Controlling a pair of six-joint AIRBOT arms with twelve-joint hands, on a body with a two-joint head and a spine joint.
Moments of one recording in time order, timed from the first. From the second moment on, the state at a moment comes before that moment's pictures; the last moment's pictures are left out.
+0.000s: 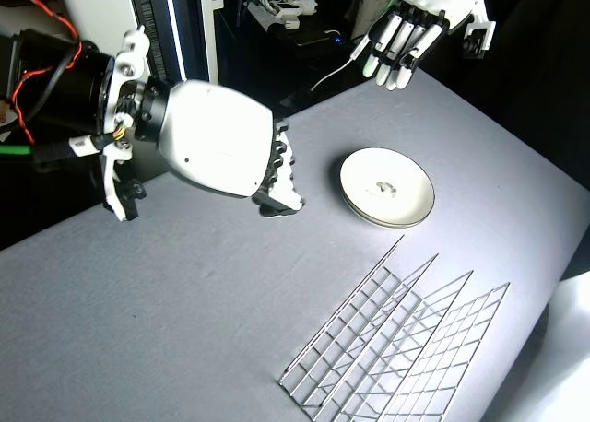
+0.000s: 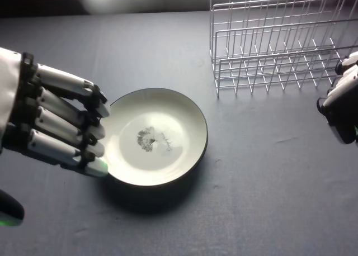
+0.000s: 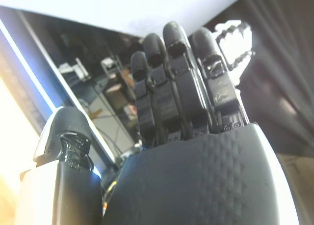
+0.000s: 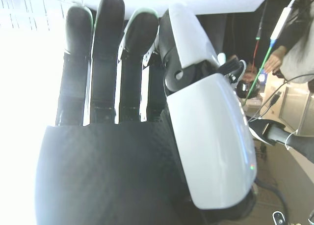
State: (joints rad) left arm 0.28 -0.66 1.19 1.55 -1.24 -0.10; right arm -0.47 -0.54 0.78 -0.73 0.47 -0.11
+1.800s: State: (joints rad) left arm 0.44 -0.92 1.23 1.74 -0.88 -0.19; right arm -0.47 -0.54 0.78 -0.74 0.50 -0.11
